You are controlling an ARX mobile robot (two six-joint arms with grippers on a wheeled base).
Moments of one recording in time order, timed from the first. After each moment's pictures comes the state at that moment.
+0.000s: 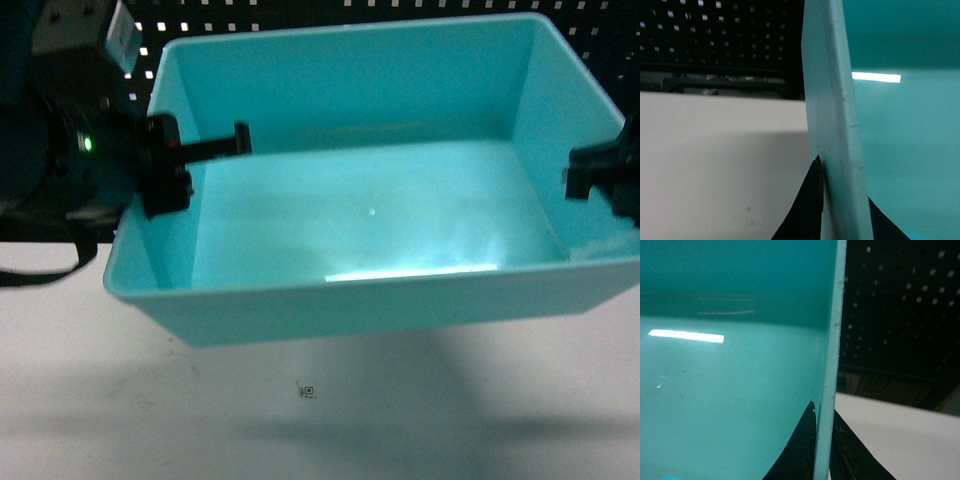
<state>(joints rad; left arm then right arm) -0.32 1.61 0.86 0.26 -0.21 -0.30 0.11 1.63 0.73 0.62 -0.11 -0.03</state>
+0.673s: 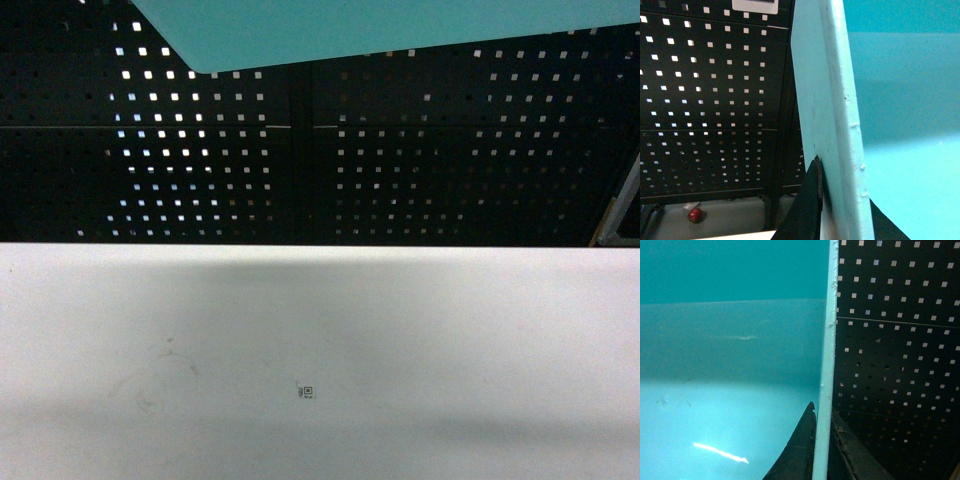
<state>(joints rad) -0.34 1.44 1.09 0.31 -0.19 -0.16 0.05 1.44 1.02 0.55 -0.17 0.01</state>
